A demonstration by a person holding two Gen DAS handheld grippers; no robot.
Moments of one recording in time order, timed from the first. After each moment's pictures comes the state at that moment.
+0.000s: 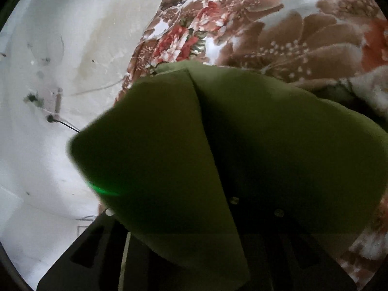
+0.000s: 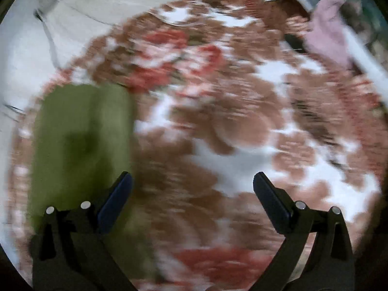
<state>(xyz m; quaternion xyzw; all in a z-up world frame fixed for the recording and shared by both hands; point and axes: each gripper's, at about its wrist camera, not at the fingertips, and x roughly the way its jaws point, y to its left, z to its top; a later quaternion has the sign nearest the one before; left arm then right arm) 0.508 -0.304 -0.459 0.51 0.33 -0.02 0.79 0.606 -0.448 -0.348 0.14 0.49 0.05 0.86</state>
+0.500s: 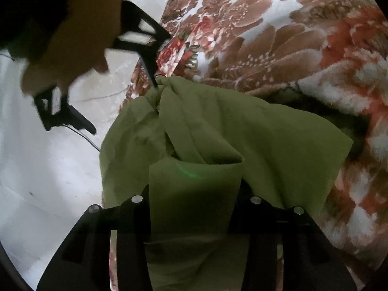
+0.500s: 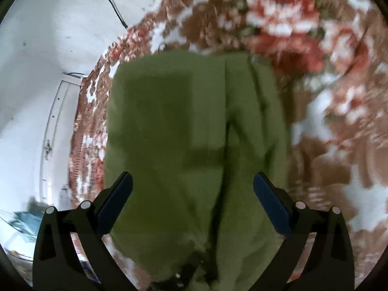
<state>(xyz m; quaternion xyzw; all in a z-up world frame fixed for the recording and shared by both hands) 0.484 -0.317 -0.455 0.50 0.31 -0.03 0.81 0.719 -0.317 -0.371 0.21 0.62 0.24 0.72</state>
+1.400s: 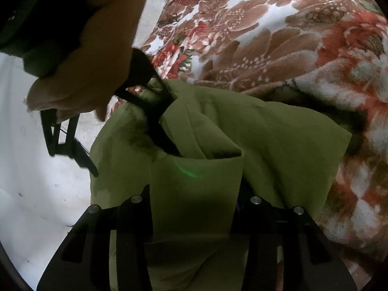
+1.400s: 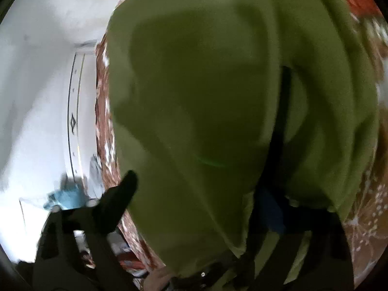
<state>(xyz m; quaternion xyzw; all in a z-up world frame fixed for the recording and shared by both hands) 0.478 -0.309 -0.464 0.49 0.30 -0.06 0.82 0.733 -0.255 -0.405 0.21 0.69 0.36 0.60</state>
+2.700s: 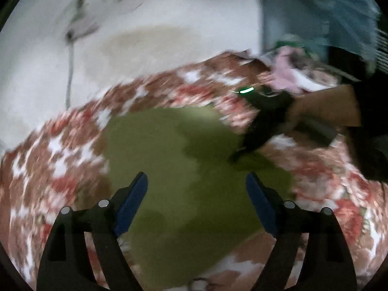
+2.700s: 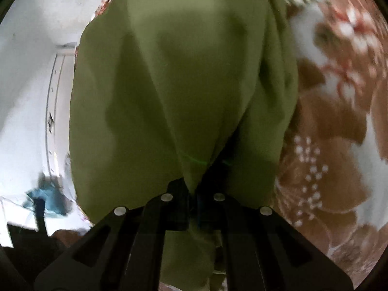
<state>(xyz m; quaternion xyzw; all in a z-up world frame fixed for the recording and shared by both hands) 0.469 -0.128 -0.325 0.10 0.32 -0.18 0.93 0.688 -0.364 -0.422 0.18 0.69 0.28 0.65</state>
